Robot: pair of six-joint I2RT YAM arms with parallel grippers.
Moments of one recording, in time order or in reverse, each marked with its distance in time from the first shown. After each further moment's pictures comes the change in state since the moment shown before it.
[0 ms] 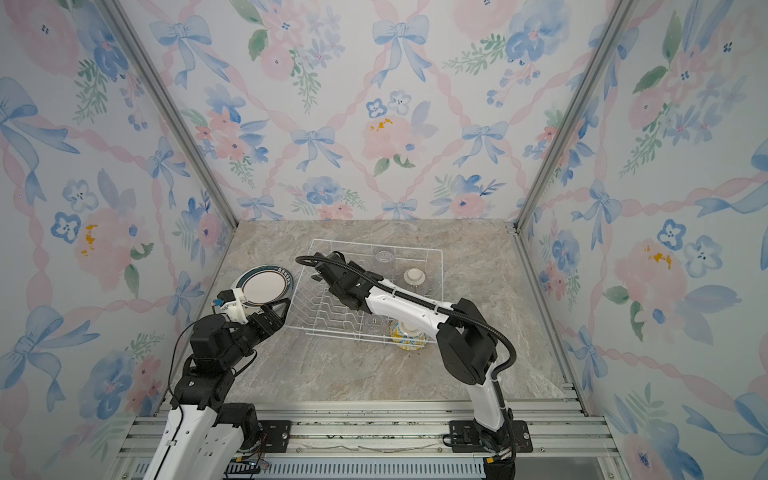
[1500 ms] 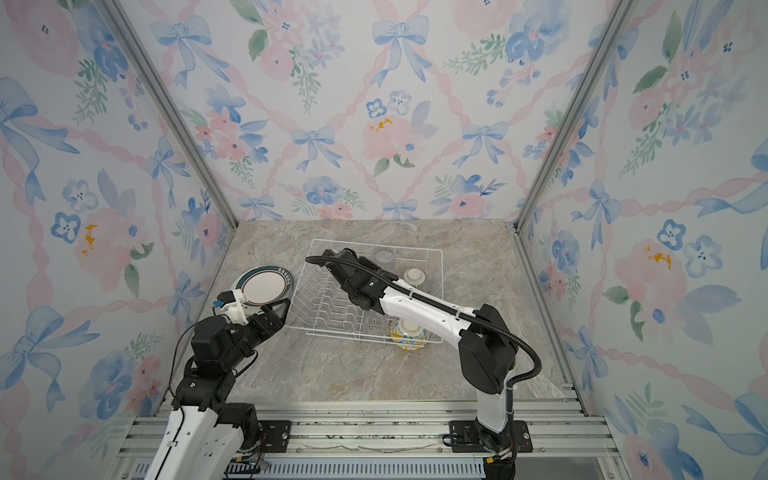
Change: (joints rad) left arm -0.008 -0.008 -0.019 0.023 -0.011 -0.014; right arm -0.013 -0.141 -0.082 -0.042 0.091 -0.079
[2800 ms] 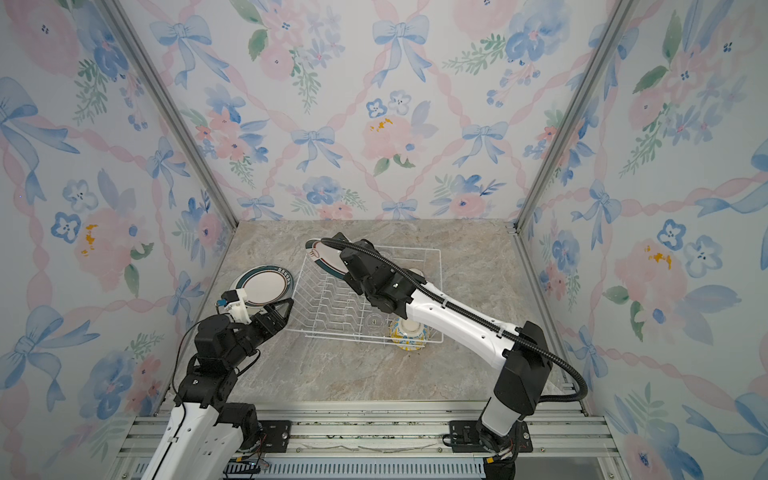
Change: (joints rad) left arm -0.028 0.024 -0.009 0.031 -0.002 -0.019; right arm -0.013 -0.220 -0.062 0.032 -0.154 0.220
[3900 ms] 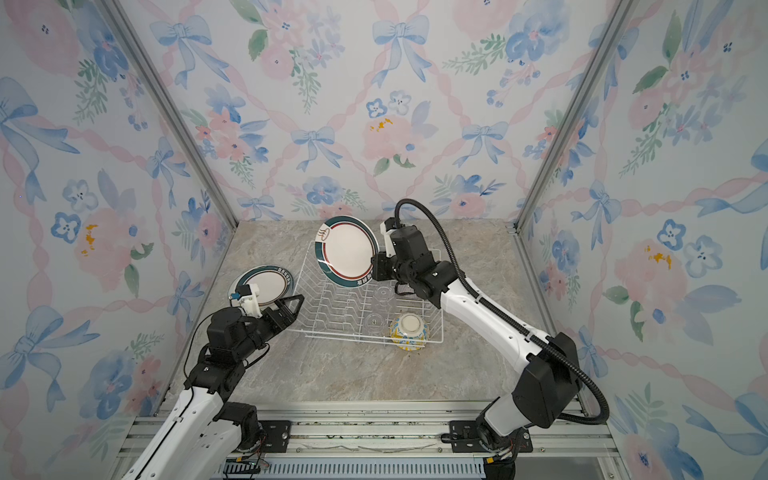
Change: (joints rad) left arm -0.099 0.156 -0.002 0.151 -0.005 -0.053; right arm -0.260 -0.122 -0.179 0.098 -0.557 0.594
